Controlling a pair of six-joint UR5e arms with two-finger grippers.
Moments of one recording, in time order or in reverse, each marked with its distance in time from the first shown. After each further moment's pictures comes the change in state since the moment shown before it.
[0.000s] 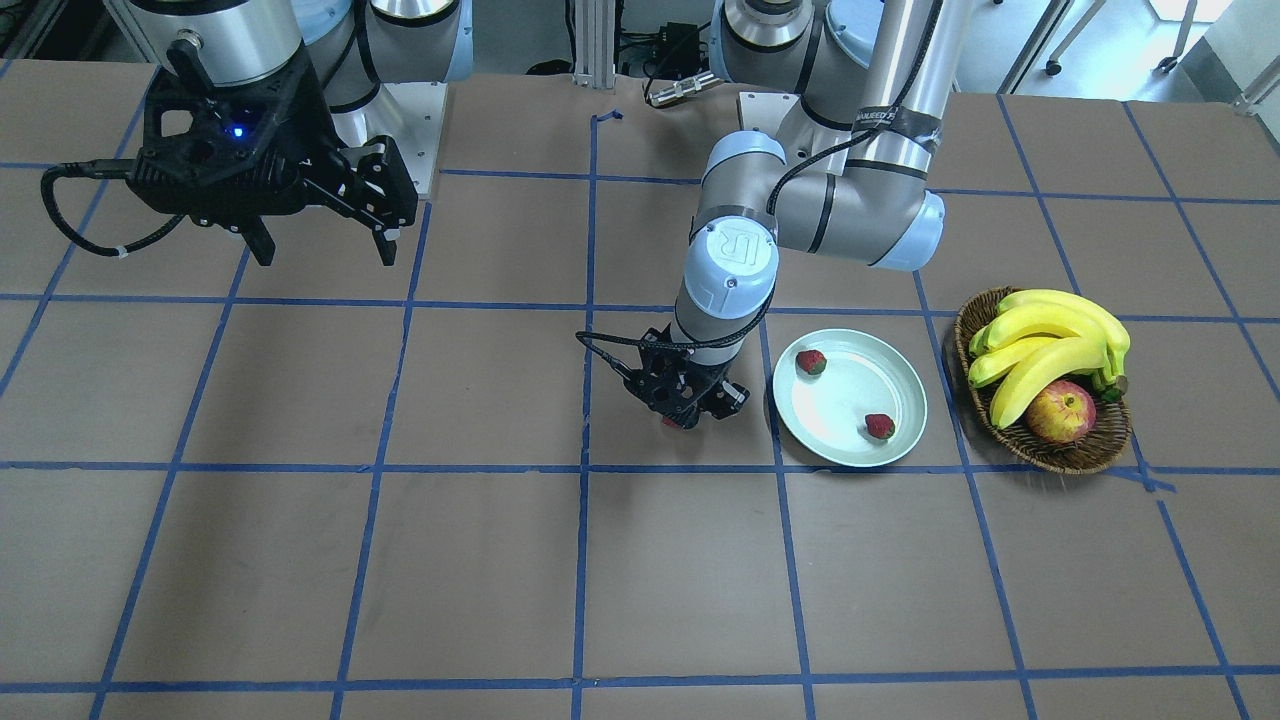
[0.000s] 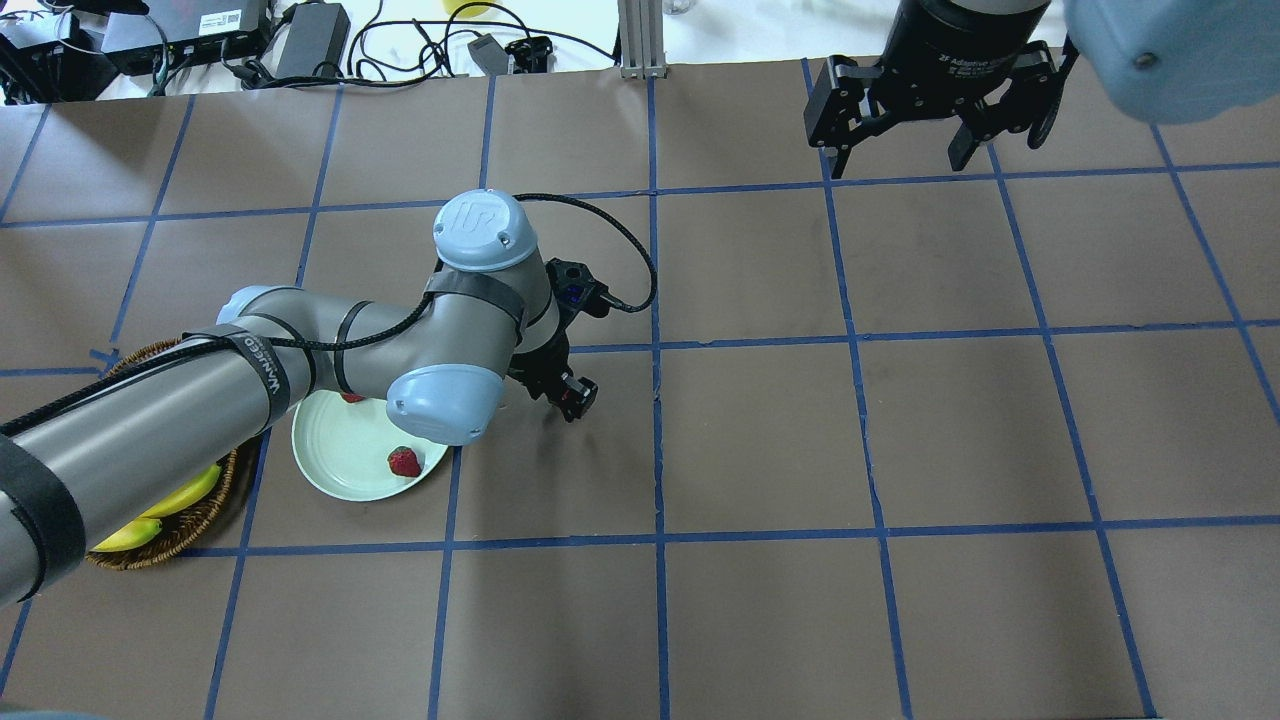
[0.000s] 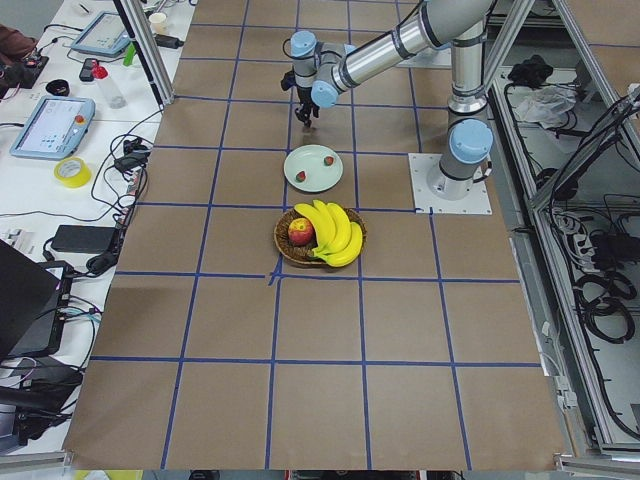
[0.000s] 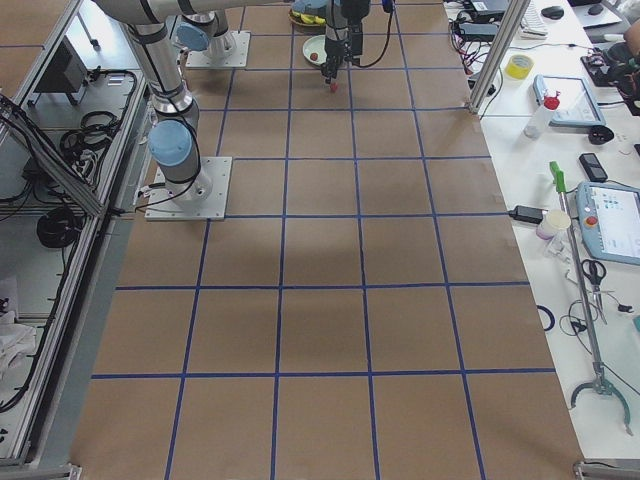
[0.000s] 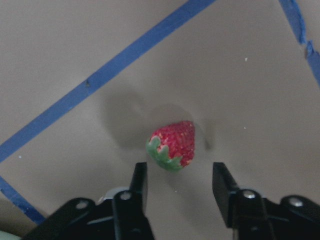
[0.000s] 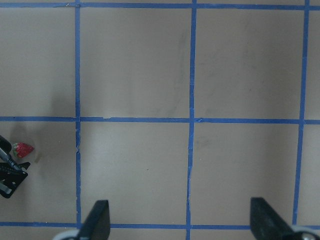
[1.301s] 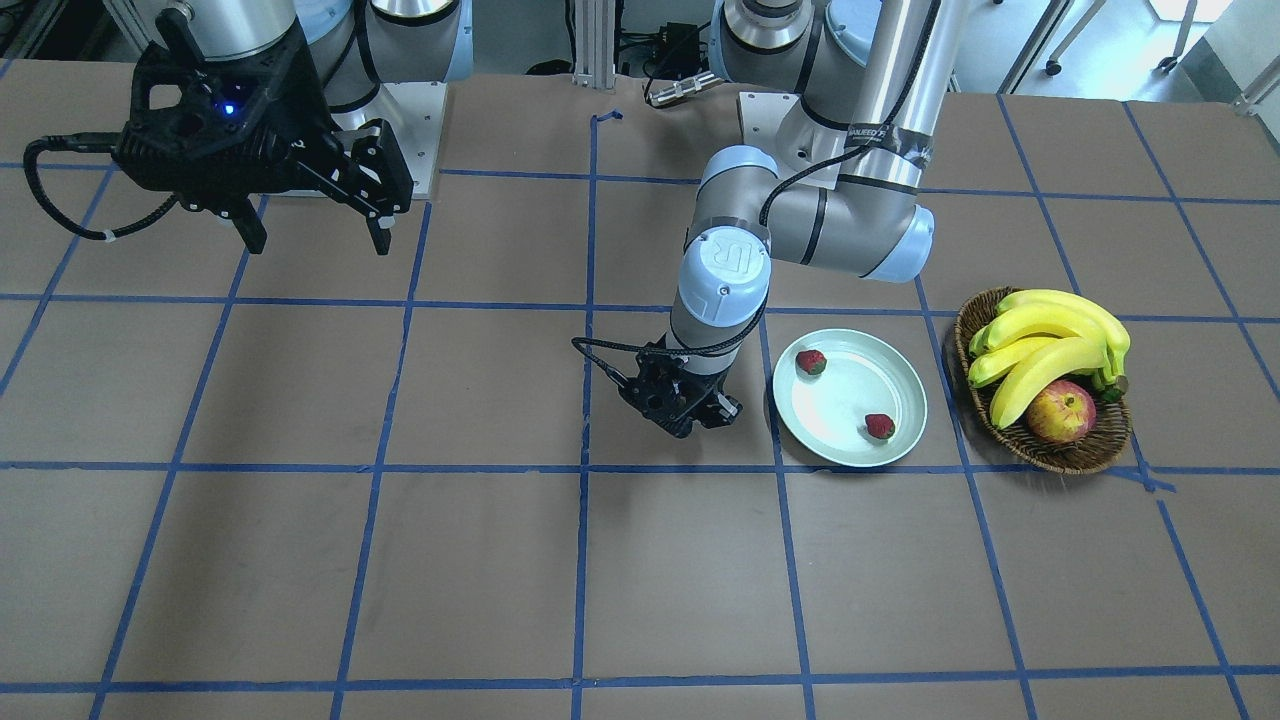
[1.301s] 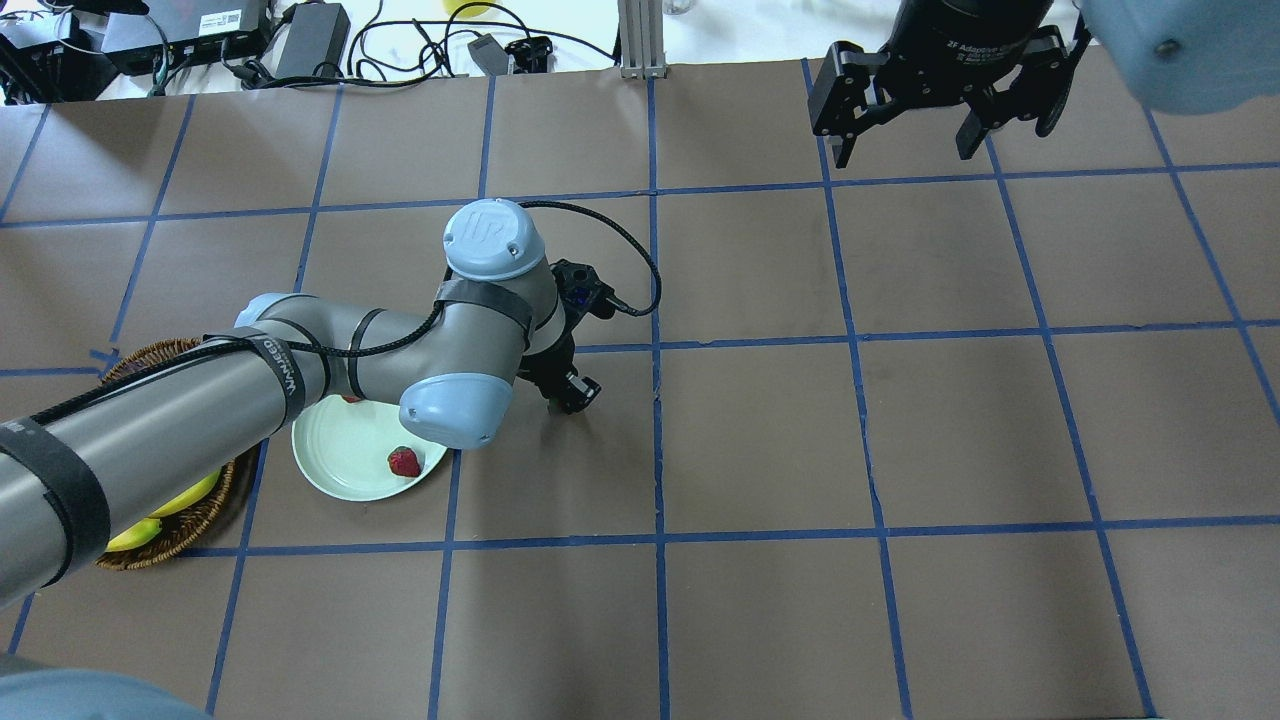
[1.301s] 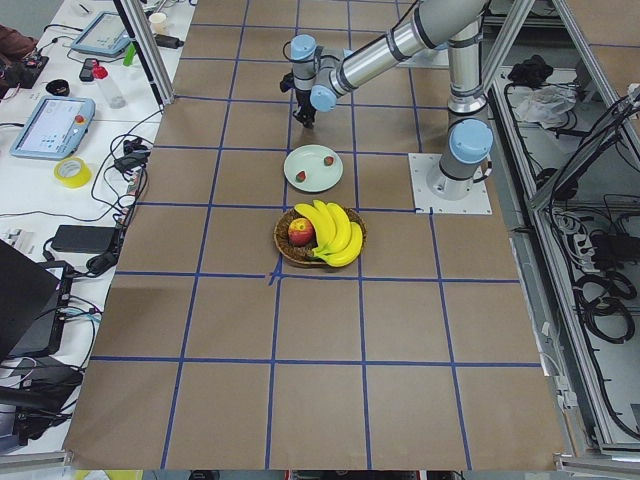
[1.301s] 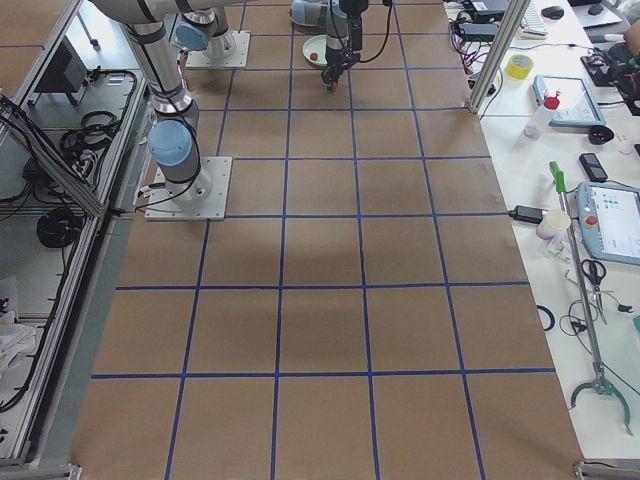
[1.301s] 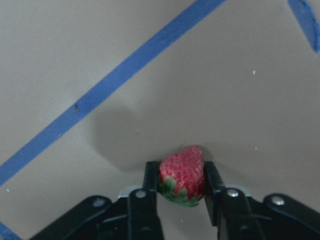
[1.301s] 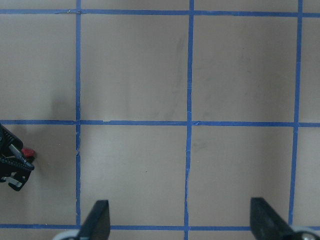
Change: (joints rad) left arm -0.002 -0.018 -0.001 0.069 0.010 0.016; right arm 0.004 -0.010 -0.018 0.009 -0.014 0.008
